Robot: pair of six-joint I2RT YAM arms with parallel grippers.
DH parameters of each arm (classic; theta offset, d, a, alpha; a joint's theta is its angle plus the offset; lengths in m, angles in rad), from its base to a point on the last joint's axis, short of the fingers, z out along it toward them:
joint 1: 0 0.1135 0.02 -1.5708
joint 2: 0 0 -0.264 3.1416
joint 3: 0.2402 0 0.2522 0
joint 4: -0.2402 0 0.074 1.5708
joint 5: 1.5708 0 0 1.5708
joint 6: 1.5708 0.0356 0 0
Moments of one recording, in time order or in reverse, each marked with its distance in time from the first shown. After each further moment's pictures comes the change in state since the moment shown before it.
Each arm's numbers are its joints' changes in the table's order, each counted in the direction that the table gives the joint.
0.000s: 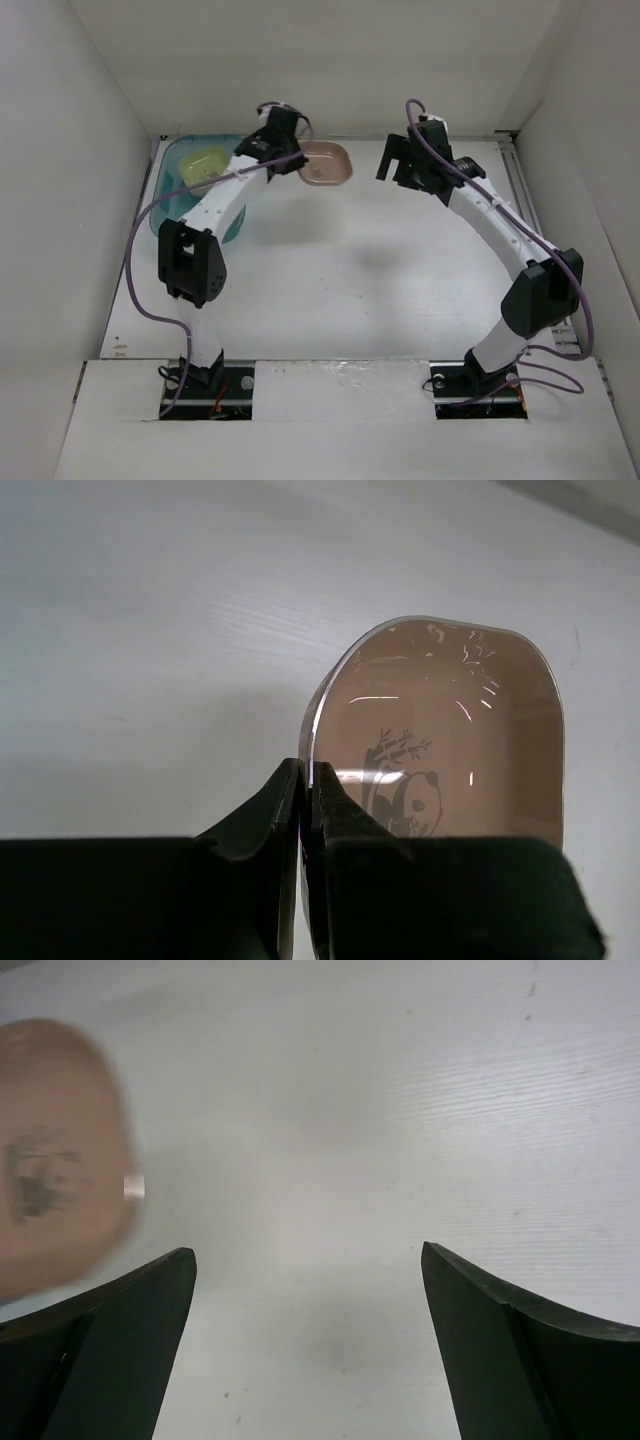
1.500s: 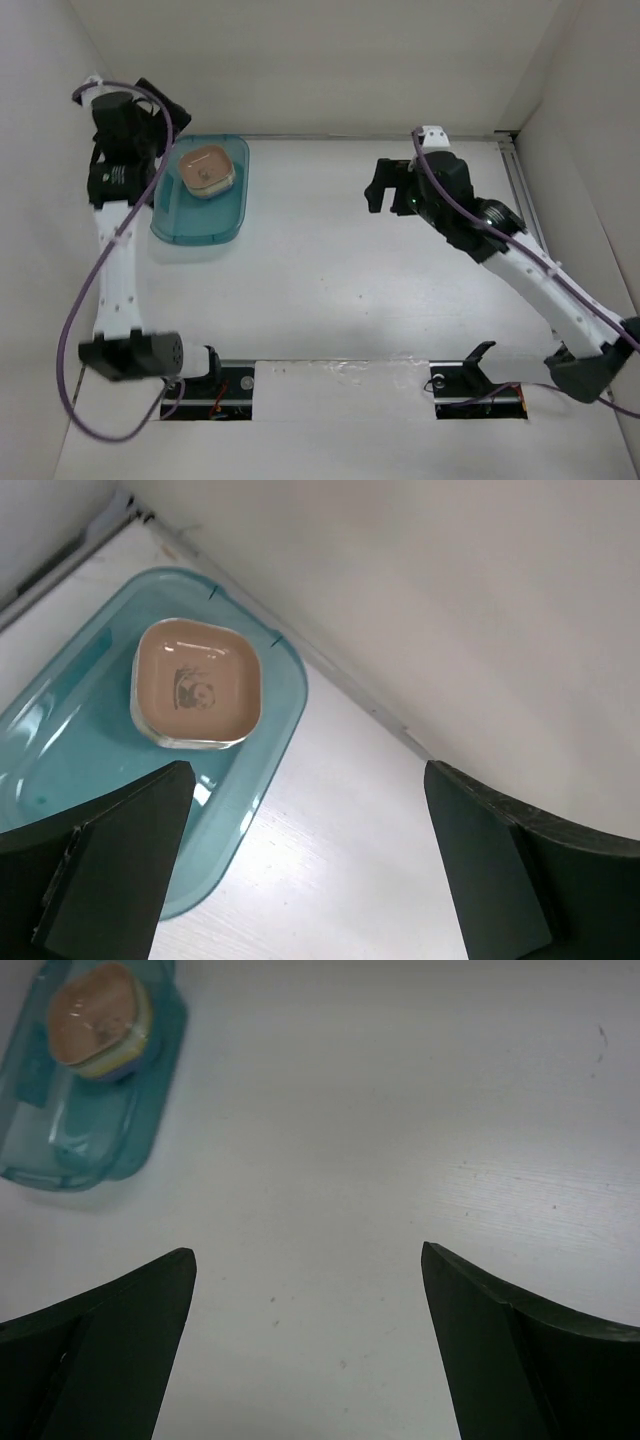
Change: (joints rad) left arm 0.589 -0.450 -0.060 -0.012 0.093 -0.020; right arm 0.216 -0.336 -0.135 -0.009 0.072 -0.106
